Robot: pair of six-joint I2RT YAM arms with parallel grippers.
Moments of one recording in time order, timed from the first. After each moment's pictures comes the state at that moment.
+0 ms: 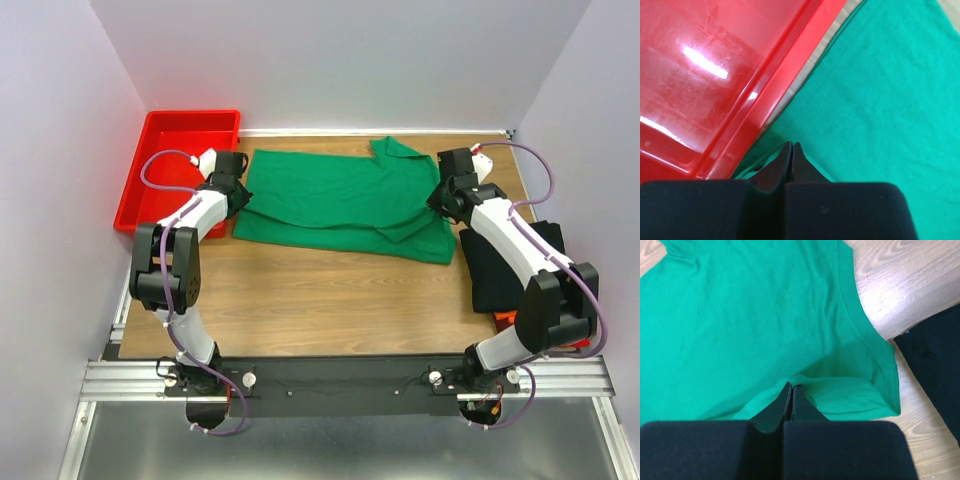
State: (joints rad) left arm -0.13 1.79 1.22 -0.25 -0.28 -0.76; right arm 0.25 1.51 1.20 -0.54 0.35 0.74
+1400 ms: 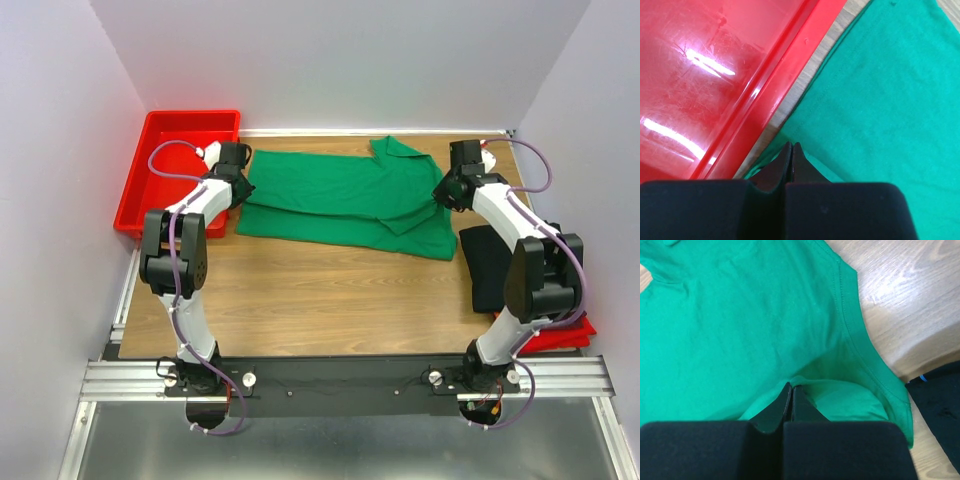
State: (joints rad) left arm -0.12 1.92 1.36 -0.29 -0.28 -0.73; right arm 0.11 1.69 1.28 -0.45 0.20 0.71
